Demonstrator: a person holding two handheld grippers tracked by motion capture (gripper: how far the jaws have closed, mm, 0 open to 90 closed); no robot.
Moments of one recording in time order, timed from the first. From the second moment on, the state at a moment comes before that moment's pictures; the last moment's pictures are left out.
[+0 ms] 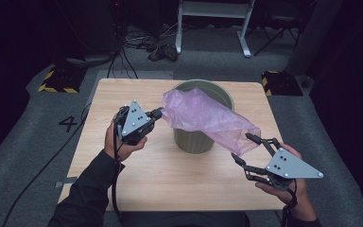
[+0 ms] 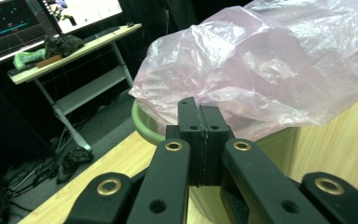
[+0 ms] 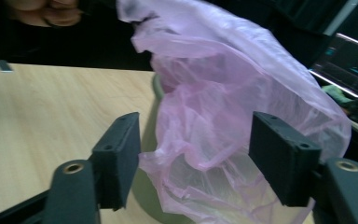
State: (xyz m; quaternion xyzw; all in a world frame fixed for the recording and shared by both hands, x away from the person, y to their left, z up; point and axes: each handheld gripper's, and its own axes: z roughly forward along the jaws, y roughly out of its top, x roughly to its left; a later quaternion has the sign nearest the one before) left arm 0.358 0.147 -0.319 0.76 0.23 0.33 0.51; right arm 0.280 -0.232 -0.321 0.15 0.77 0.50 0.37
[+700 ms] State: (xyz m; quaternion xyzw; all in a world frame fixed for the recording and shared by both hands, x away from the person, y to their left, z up) left arm 0.344 0.167 -0.333 0.75 0.24 0.28 0.55; right arm 0.318 -0.214 -0.336 0.18 0.78 0.49 0.34
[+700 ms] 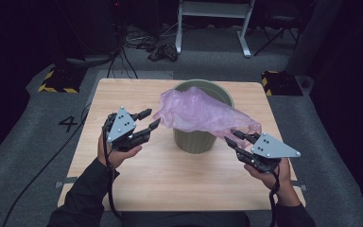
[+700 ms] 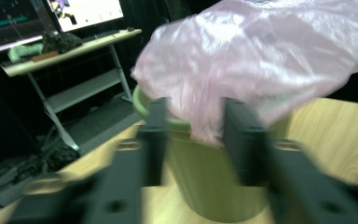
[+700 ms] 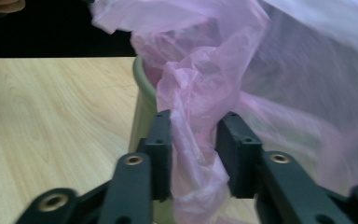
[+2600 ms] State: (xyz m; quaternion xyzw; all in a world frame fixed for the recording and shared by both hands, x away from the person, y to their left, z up) left arm 0.356 0.100 -0.343 0.78 0.20 0.32 0.50; right arm 0.291 -0.187 -0.355 0.06 0.82 0.47 0.31
